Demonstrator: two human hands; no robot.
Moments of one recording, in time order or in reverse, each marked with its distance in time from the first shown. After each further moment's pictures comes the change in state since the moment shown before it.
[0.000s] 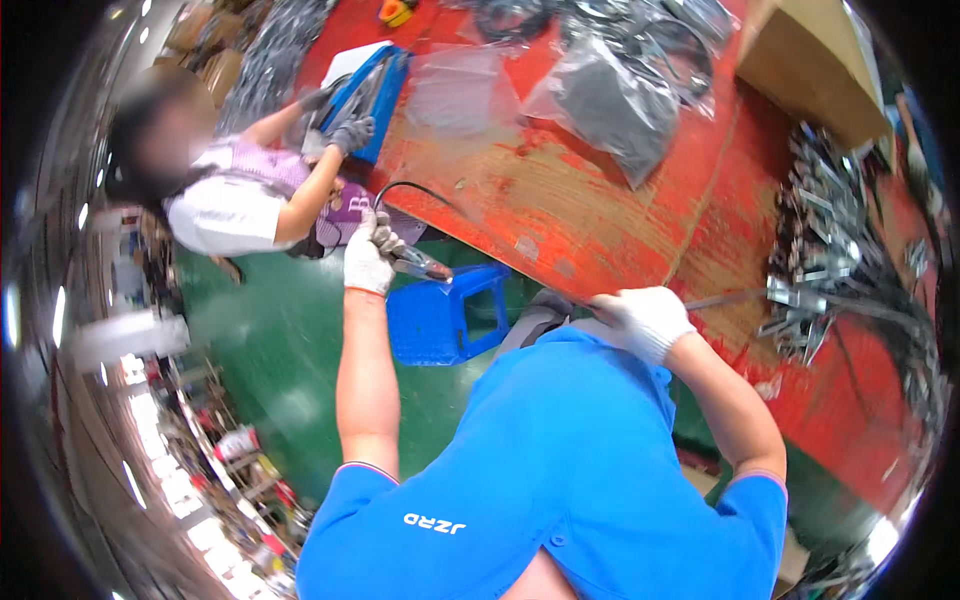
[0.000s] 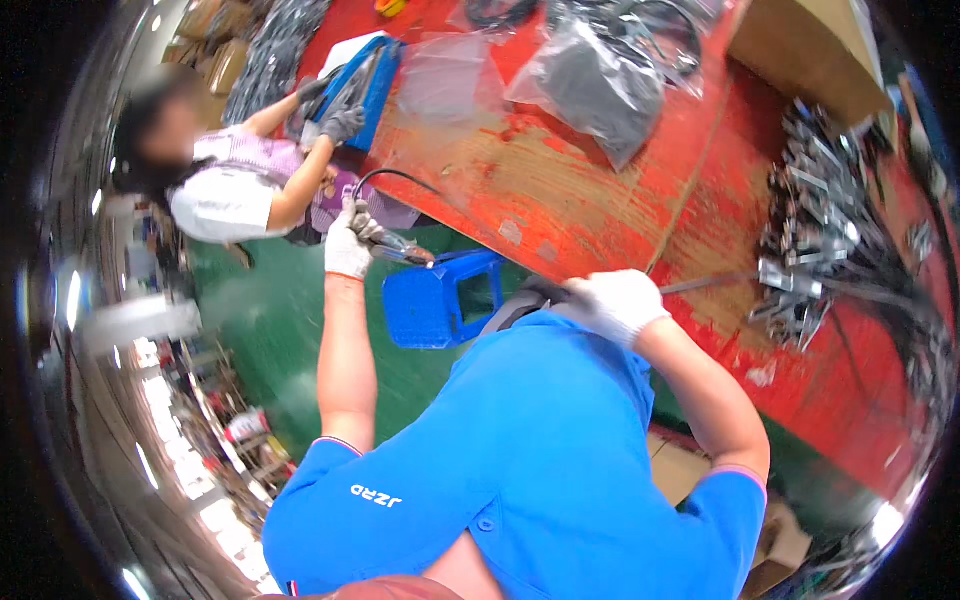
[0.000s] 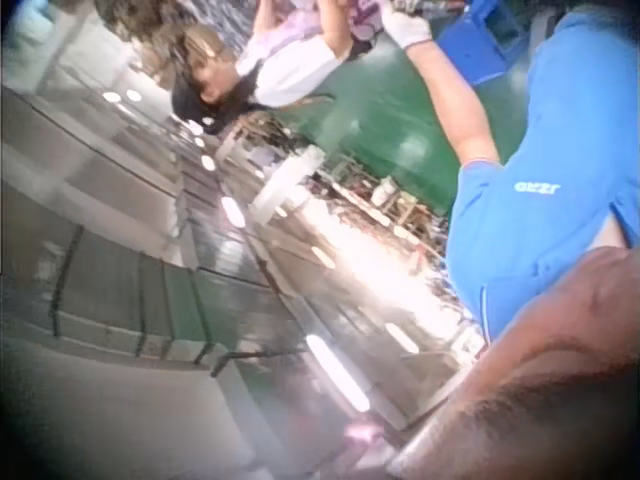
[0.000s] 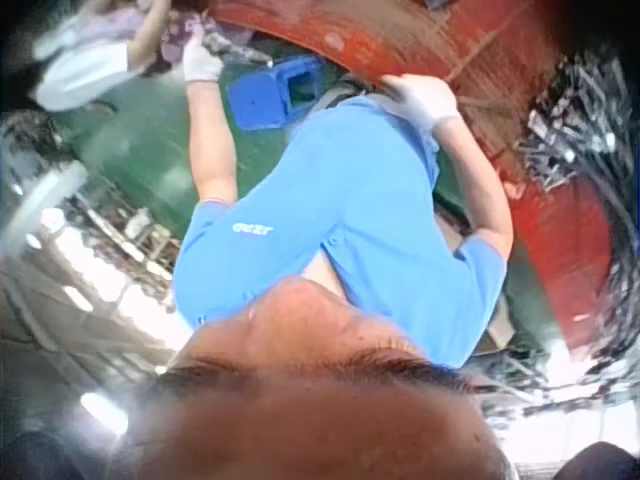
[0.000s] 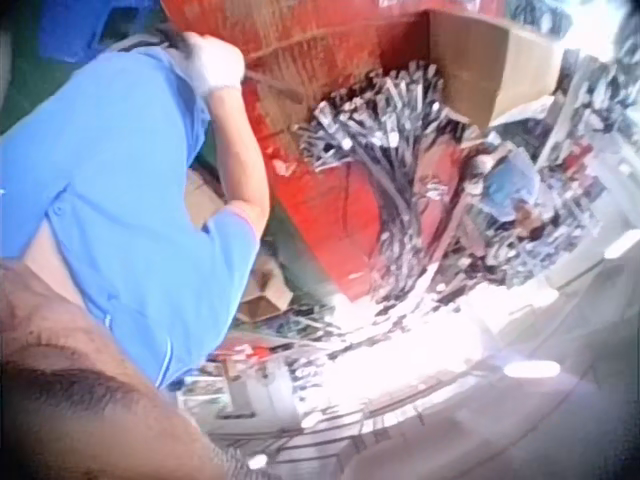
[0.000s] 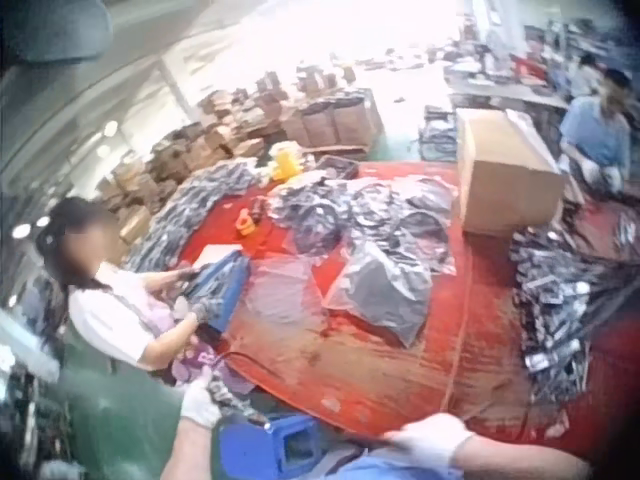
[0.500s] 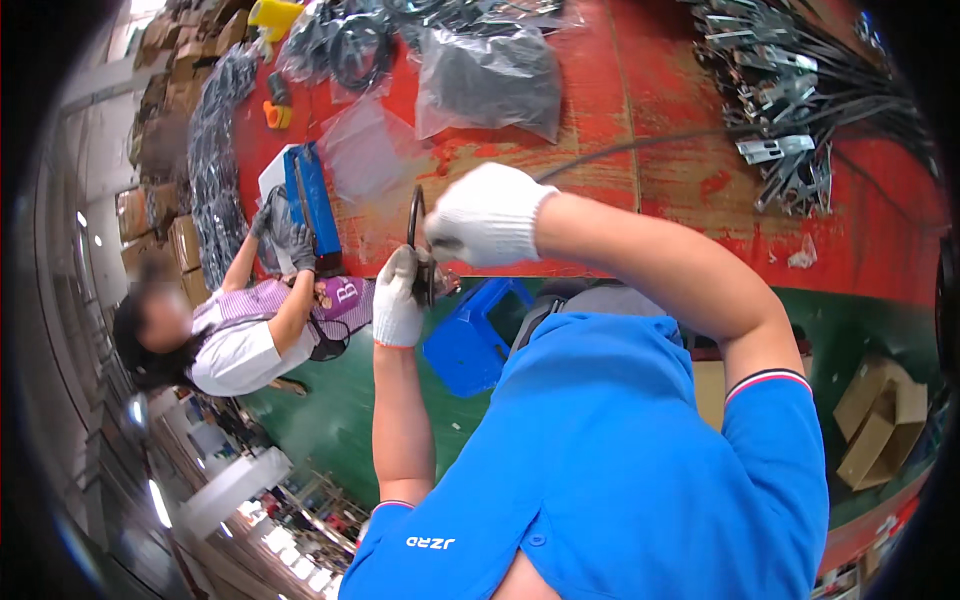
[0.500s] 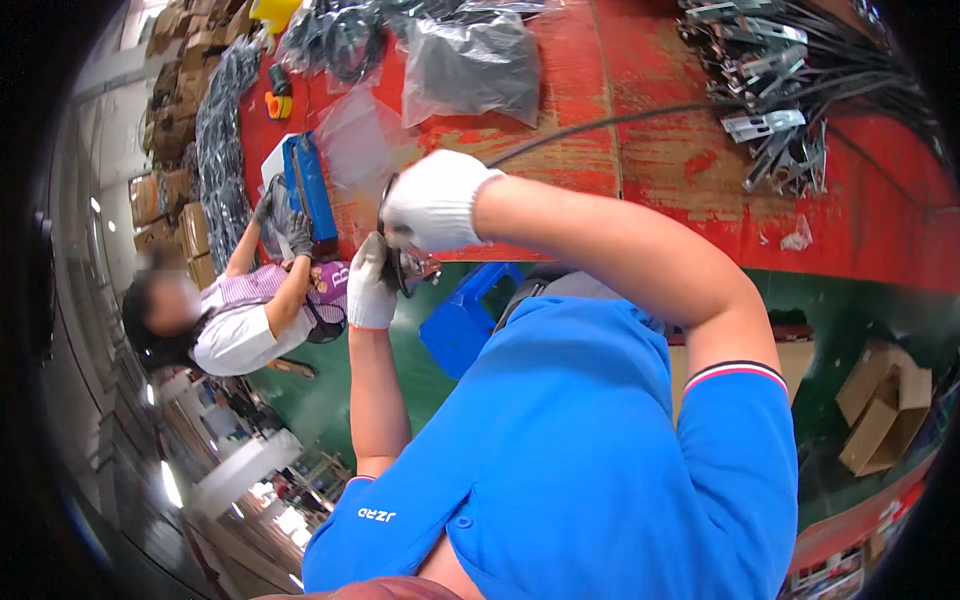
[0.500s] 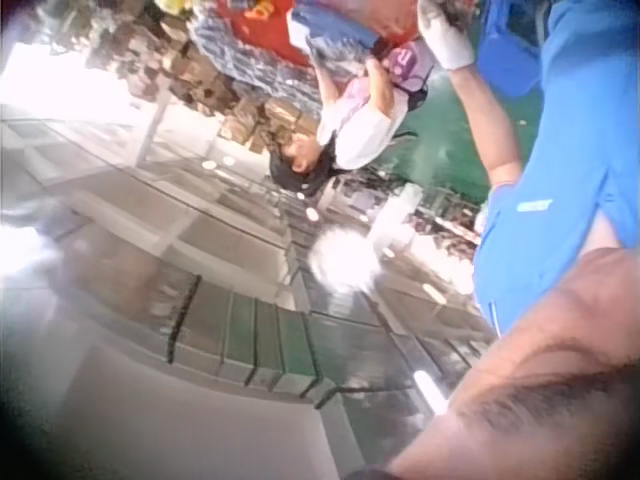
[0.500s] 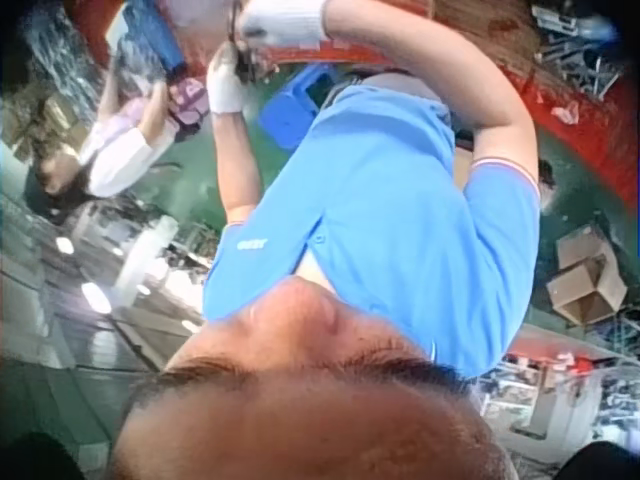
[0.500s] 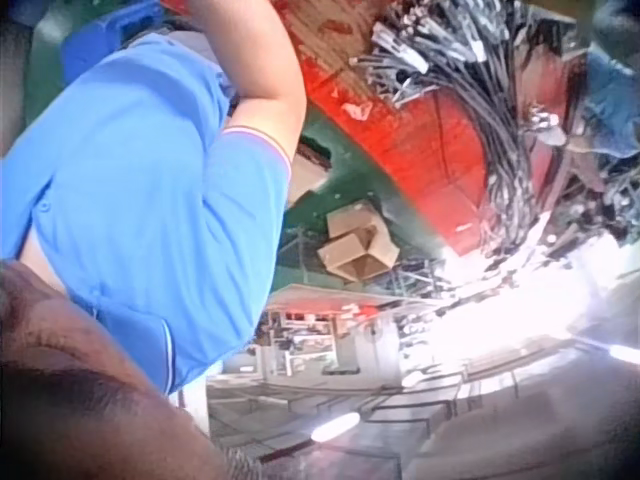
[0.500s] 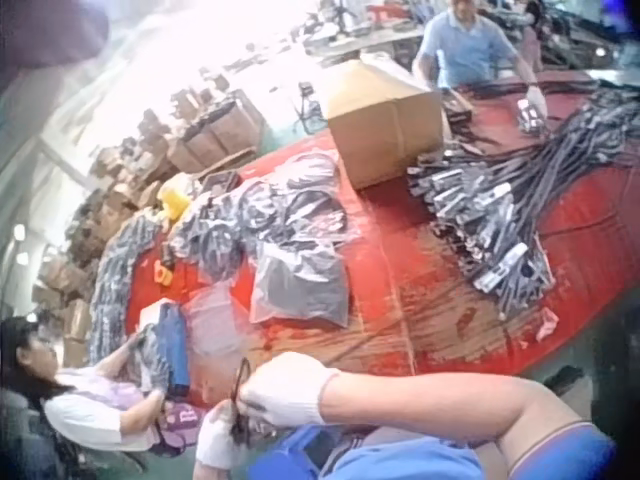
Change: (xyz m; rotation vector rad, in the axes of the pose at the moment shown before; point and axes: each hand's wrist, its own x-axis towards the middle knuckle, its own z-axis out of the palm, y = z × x) left_hand -0.057 -0.066 0.154 0.730 -0.410 -0.034; right_hand 0.085 -0.008 -0.082 0.173 0.521 -0.280
